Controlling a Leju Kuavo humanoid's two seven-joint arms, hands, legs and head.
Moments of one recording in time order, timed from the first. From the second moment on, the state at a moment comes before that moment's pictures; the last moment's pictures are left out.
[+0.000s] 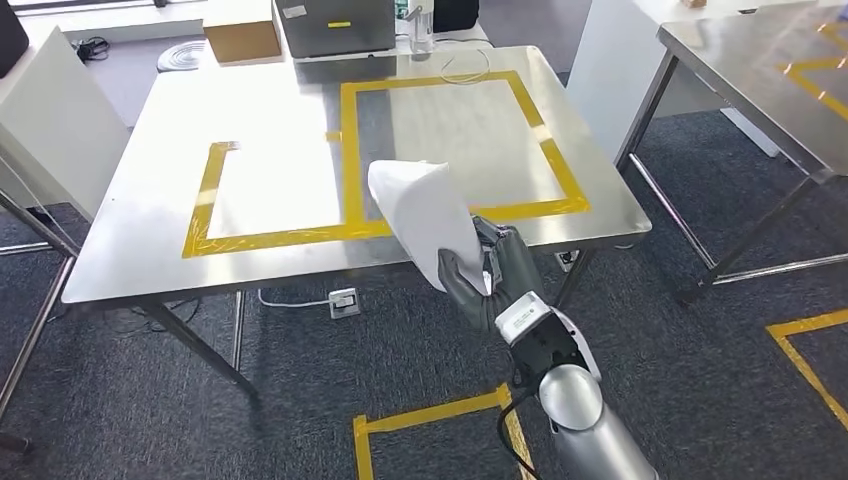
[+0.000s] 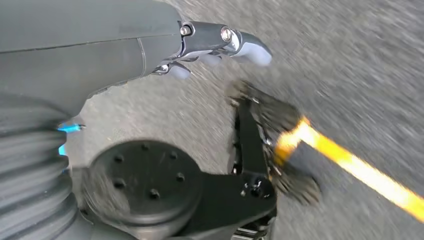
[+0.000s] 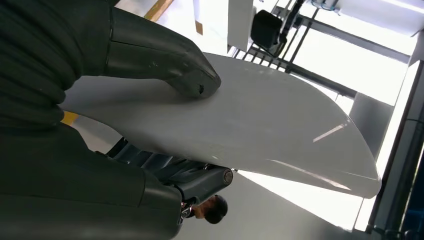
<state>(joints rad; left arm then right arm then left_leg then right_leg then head) -0.08 -0.12 0.99 -0.17 -0.43 -0.04 0.12 -0.07 -0.03 0.23 -1.63 0.35 -0.06 -0.44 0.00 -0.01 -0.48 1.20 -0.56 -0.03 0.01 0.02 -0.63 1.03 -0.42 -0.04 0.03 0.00</state>
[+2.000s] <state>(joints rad) -0.09 -0.12 0.96 -0.17 -0.48 -0.06 0.12 -0.60 -0.13 0.15 -0.89 0.27 0.06 -0.48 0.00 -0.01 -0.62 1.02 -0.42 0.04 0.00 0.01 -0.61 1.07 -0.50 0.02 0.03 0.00</state>
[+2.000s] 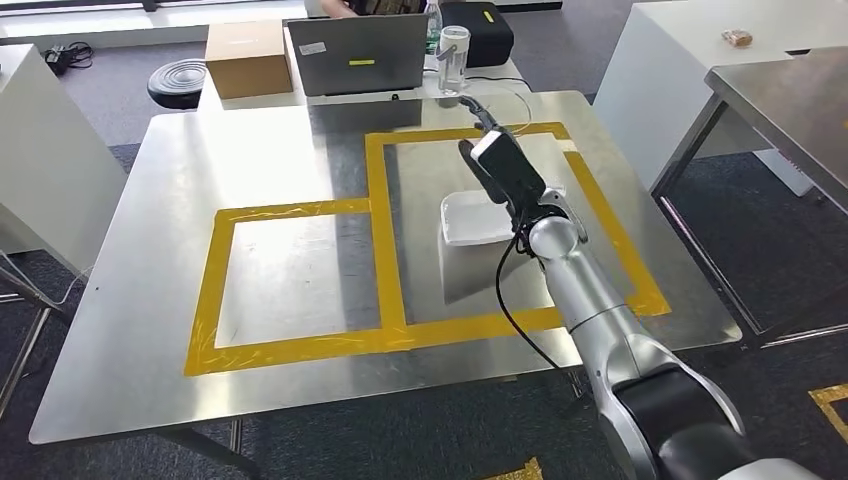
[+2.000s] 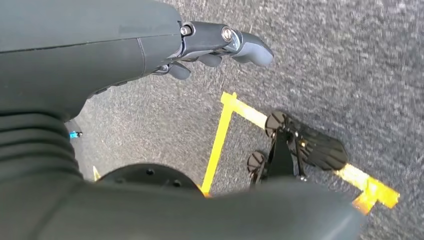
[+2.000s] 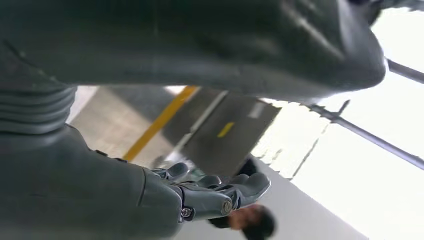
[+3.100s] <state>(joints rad) -0.08 -0.11 0.95 -0.17 -0.55 -0.04 0.10 0.07 -0.15 0.07 -1.85 0.28 -0.03 -0.65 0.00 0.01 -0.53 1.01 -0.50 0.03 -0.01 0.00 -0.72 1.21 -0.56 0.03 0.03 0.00</state>
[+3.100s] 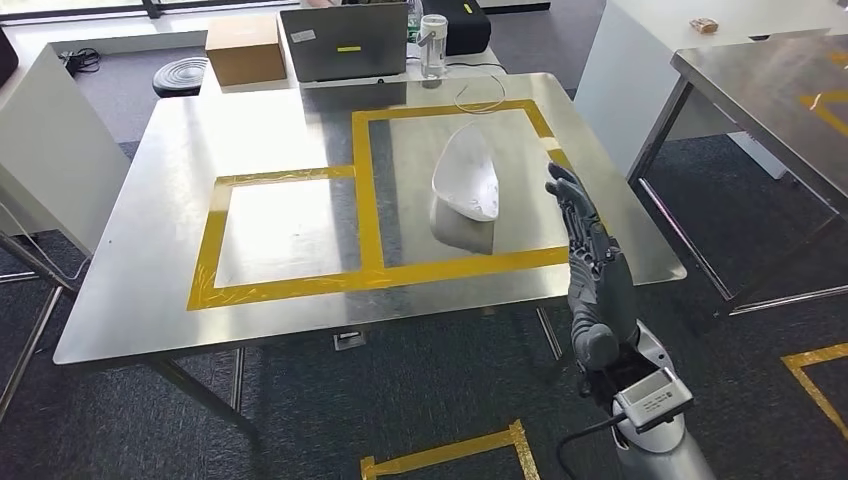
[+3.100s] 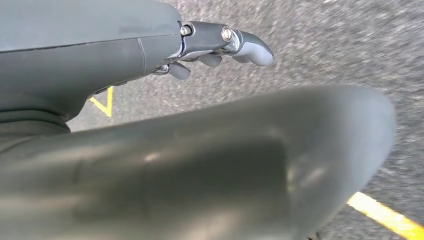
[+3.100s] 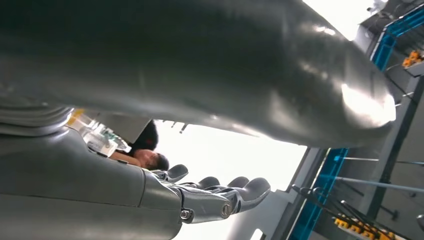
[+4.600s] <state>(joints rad) -0.09 -0.13 0.82 -0.17 -0.76 -0.04 0.06 -0.05 -0.02 0.09 -0.29 -0.04 -0.08 0.24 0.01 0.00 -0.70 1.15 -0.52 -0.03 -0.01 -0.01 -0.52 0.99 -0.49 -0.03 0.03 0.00</state>
